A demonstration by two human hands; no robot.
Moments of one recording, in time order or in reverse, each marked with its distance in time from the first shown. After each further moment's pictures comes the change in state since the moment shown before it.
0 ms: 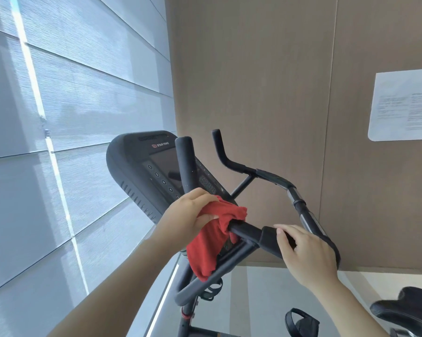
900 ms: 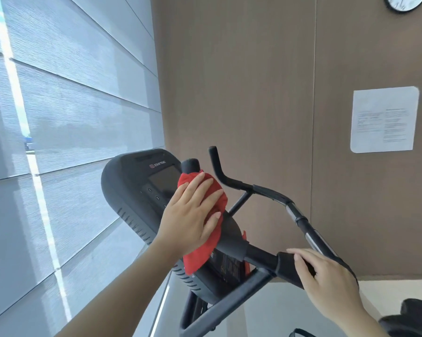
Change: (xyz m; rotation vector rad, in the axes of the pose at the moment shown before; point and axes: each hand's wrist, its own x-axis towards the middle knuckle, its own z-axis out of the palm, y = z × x) left_hand 0.040 -0.043 -0.010 0.502 0.158 0.205; right_hand 0.002 -0.012 -0.003 -0.024 -0.028 0.097
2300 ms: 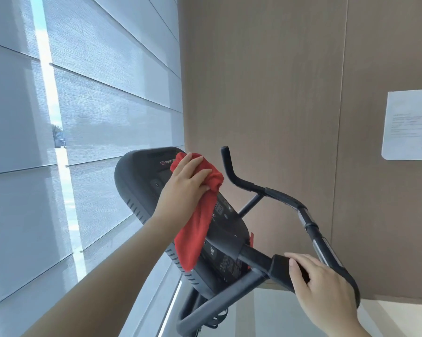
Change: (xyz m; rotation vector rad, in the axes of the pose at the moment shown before) left_hand 0.030 -0.004 -0.017 -0.098 0.158 -0.237; right_hand -0.001 0.003 -0.002 0.065 0.016 -0.032
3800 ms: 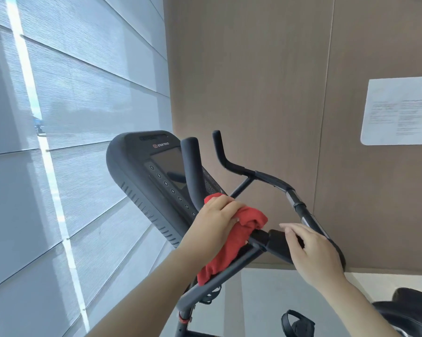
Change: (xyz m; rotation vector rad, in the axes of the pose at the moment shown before) left_hand -0.073 0.066 0.015 -0.418 -0.277 0.057; right_hand 0.004 0.001 0.001 0.068 -0.023 0.001
